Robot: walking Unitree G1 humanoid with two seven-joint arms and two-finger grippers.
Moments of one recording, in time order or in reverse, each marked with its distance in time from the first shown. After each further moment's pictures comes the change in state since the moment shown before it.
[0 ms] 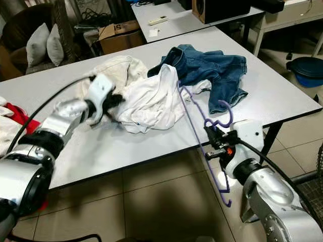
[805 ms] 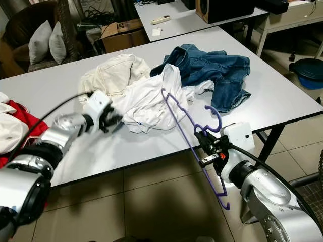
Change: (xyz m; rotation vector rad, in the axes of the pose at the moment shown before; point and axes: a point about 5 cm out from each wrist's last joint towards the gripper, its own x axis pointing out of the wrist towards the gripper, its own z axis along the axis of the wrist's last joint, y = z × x) left arm -0.001 -0.020 -0.044 -0.104 0.132 0.009; right arm 0.000 0.008 -0.003 -0.037 0.031 0.108
